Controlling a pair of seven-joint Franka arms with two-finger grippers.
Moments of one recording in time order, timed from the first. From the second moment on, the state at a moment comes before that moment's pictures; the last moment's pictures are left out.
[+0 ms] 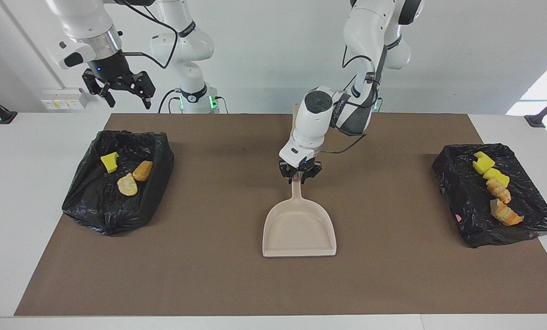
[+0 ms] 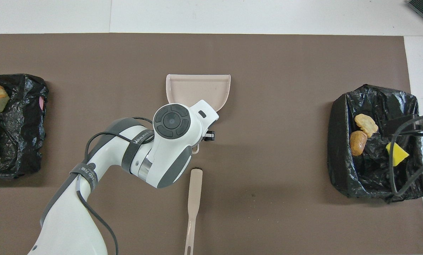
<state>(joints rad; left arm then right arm) -0.61 0.33 -0.03 -1.84 -0.05 2.28 -0.62 0.06 -0.08 -0.06 -1.58 -0.02 1.47 0.06</state>
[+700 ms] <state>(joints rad) -0.49 0.28 0.01 -1.82 -0.02 2.23 -0.62 0.06 -0.08 -0.06 -1.58 -0.02 1.47 0.06</state>
